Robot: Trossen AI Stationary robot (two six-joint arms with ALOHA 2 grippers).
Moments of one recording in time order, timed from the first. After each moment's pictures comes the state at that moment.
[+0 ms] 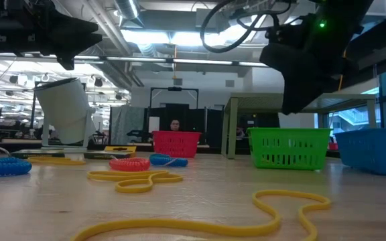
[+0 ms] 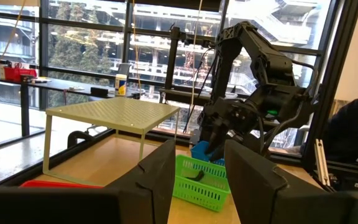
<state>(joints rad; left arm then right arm) -0.16 0.33 0.01 0.51 -0.35 -0.09 0.40 1.71 1.14 -1.00 0.64 1.30</state>
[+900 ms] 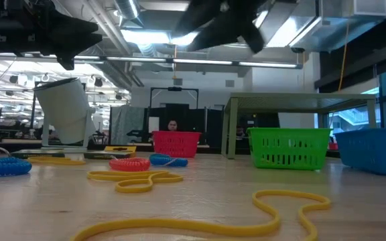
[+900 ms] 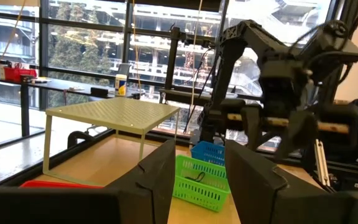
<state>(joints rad) -0.16 0.33 0.01 0.51 -0.35 -0.09 0.39 1.80 1.29 -0.19 0.67 0.68</state>
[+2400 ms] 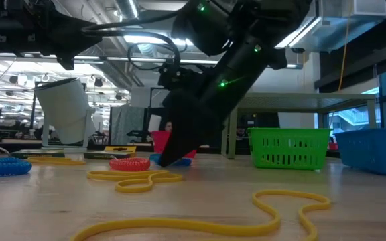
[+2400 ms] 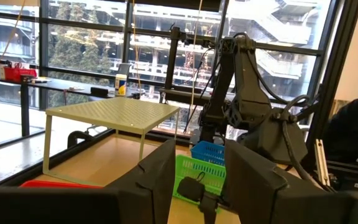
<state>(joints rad) -0.16 0.33 0.01 0.51 -0.35 -0.09 0.21 2.13 1.30 -0.12 0.27 0.25</state>
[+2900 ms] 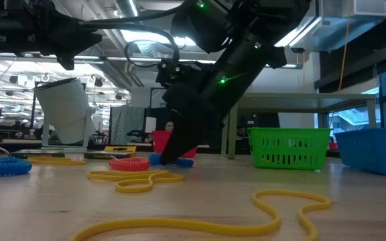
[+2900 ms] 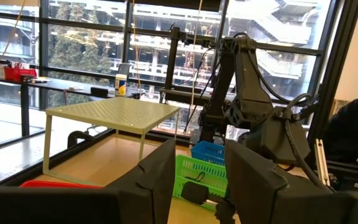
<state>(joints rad) -0.16 0.33 0.01 0.51 -0.35 -0.09 0.21 2.14 1.30 -0.12 0.22 0.25</state>
